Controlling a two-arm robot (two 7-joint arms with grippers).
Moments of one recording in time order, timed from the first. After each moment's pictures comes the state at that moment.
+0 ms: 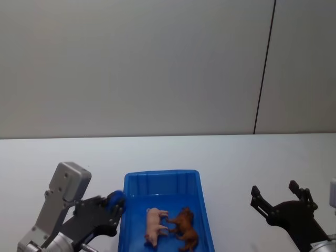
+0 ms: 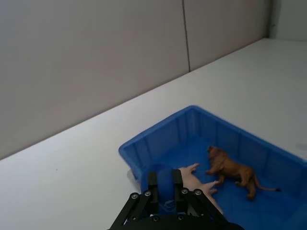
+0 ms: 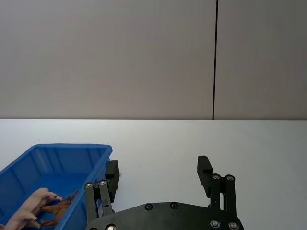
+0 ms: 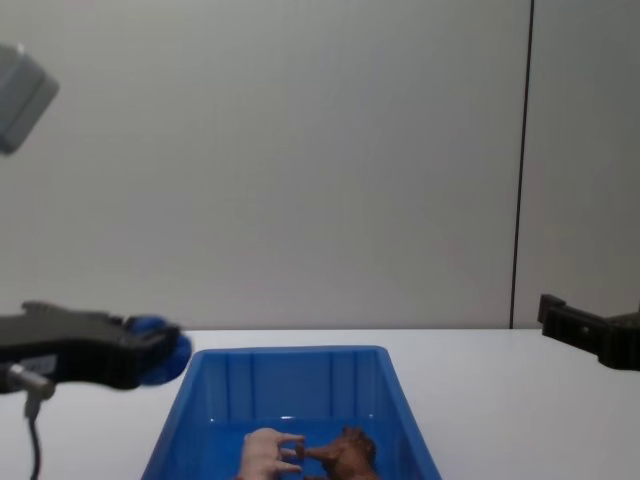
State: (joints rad) left arm -0.04 0.57 0.29 -1.82 -0.38 0.29 -0.12; right arm -0.06 0.26 -0.27 -1.75 0.31 0.01 -0.05
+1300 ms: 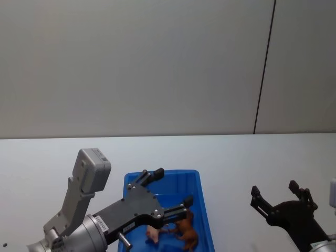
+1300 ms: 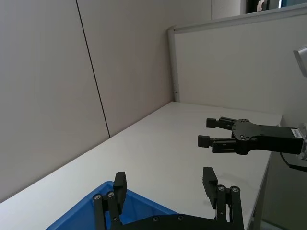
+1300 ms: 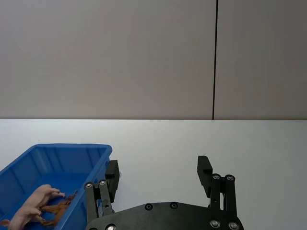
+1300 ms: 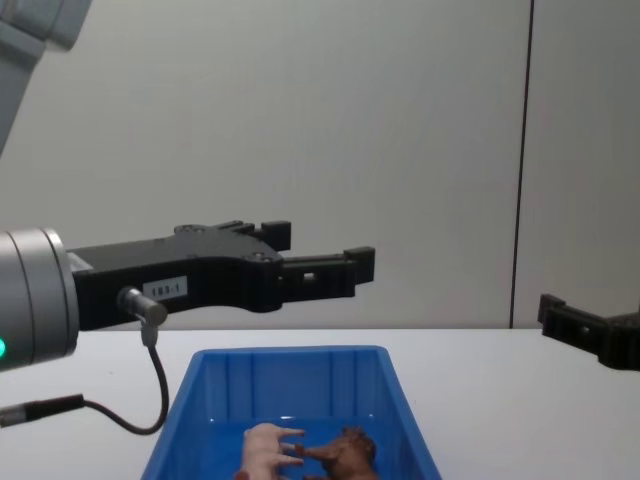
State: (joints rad) left arm -0.16 0.48 0.33 -1.74 -0.44 0.10 -0.51; right arm -0.06 0.26 -0.27 -1.75 0.31 0.01 -0.05
